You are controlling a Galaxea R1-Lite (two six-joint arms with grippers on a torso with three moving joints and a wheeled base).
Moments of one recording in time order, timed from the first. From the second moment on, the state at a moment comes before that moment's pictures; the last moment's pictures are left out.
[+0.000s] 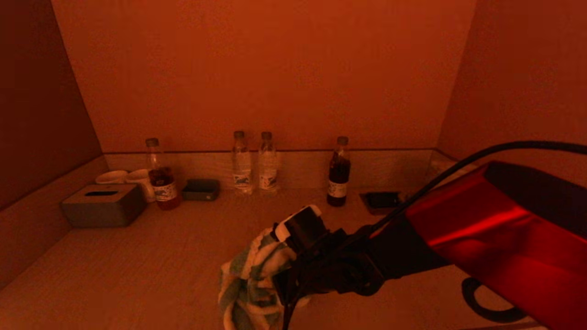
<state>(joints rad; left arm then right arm) 0.01 0.00 0.00 0.00 -0.05 0.12 0.72 2.09 -1.14 -0.02 -0.02 0.22</state>
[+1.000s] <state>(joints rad) 0.01 0.00 0.00 0.00 -0.05 0.12 0.32 2.10 -1.12 -0.07 0.02 0.16</state>
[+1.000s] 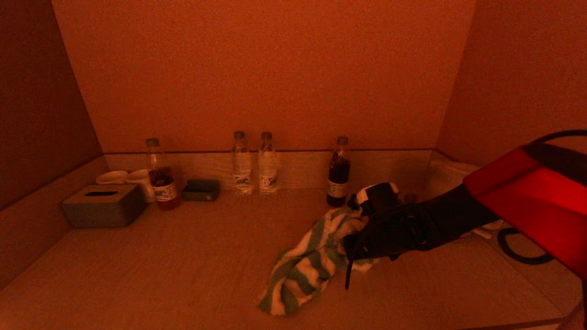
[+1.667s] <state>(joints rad) 0.01 0.00 0.00 0.00 -0.05 0.12 0.24 2.28 -1.38 -0.04 0.02 0.15</state>
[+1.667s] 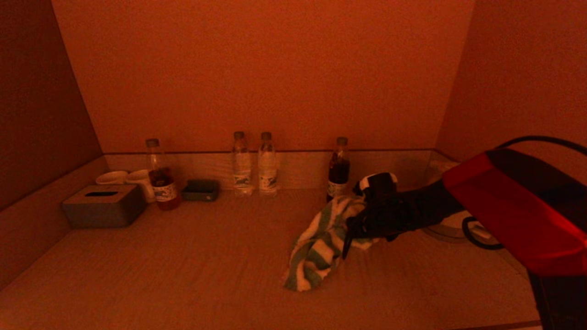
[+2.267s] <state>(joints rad) 0.01 0.00 0.00 0.00 -0.05 0.12 0.33 2.40 -1.62 0.01 0.02 0.15</state>
